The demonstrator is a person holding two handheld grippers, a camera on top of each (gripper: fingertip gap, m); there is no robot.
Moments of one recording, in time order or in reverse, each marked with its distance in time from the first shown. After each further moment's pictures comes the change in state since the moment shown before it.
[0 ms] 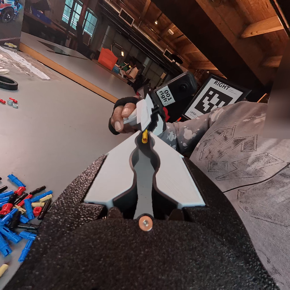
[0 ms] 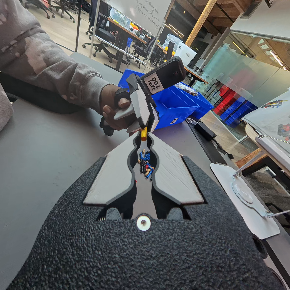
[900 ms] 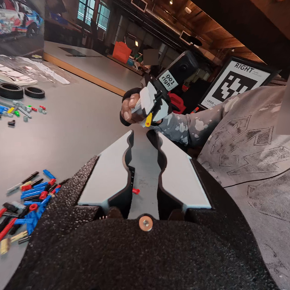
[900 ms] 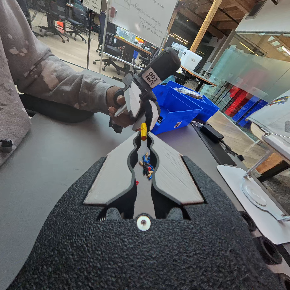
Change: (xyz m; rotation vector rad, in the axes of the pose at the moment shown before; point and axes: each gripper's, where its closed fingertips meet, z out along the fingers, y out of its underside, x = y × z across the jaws) left arm 0.002 -0.006 -0.012 -0.070 -0.094 0.112; right arm 0.010 -0.009 -0.015 0.054 -0.048 0.086
